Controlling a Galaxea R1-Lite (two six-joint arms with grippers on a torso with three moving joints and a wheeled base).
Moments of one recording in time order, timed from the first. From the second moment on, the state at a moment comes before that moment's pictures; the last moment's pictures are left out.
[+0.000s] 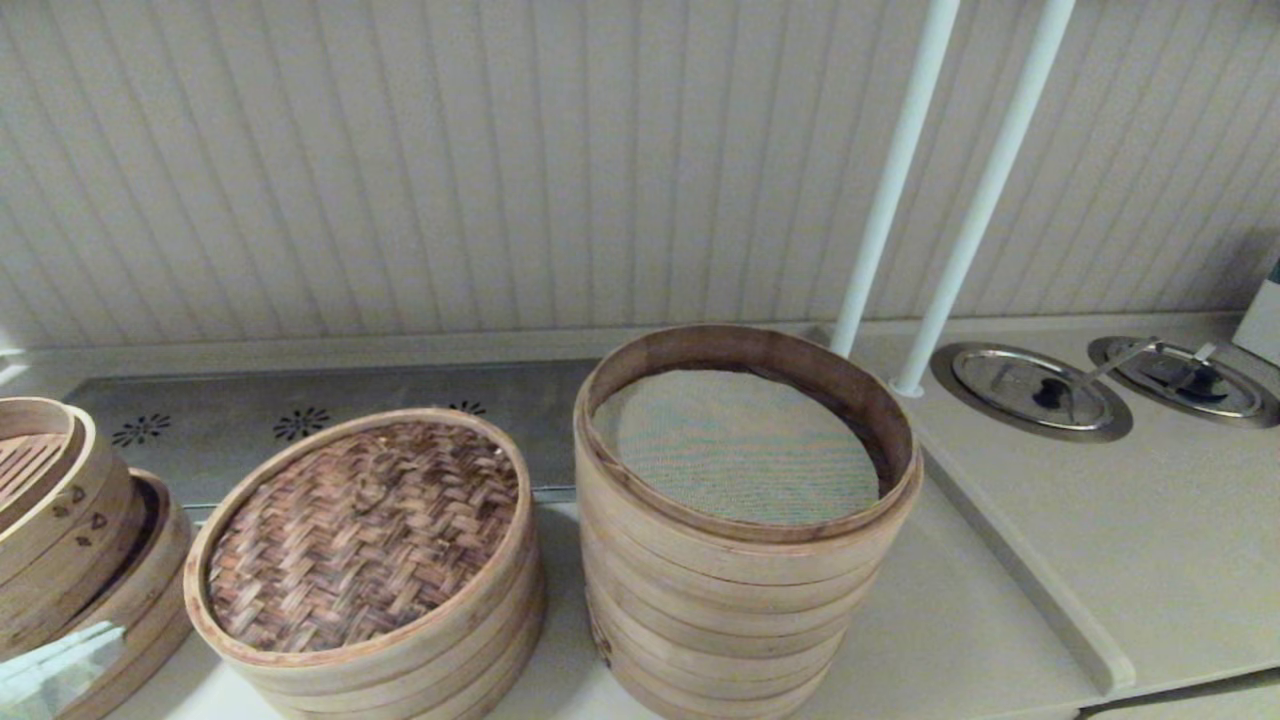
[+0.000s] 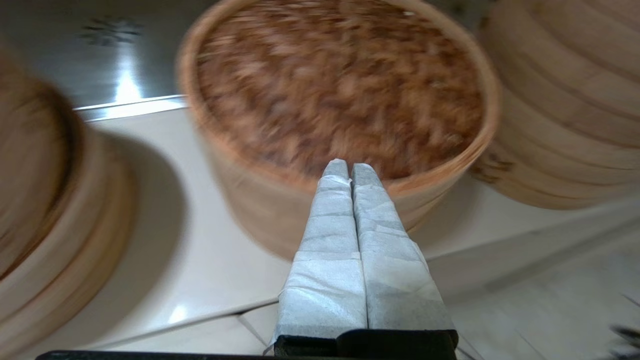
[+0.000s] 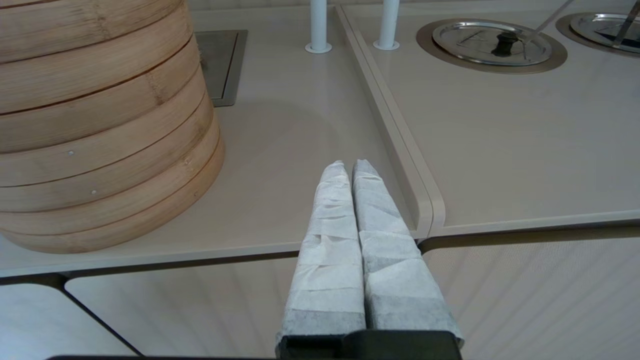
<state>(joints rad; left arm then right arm) 0.00 0.67 -0.42 0.07 -0.26 0.02 0.00 0.01 0.00 0.01 -0.01 0.04</state>
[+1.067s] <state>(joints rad) -0.16 1.36 -0.53 -0.35 -0.34 0.06 0.00 0.01 0.00 0.01 -0.01 0.04</state>
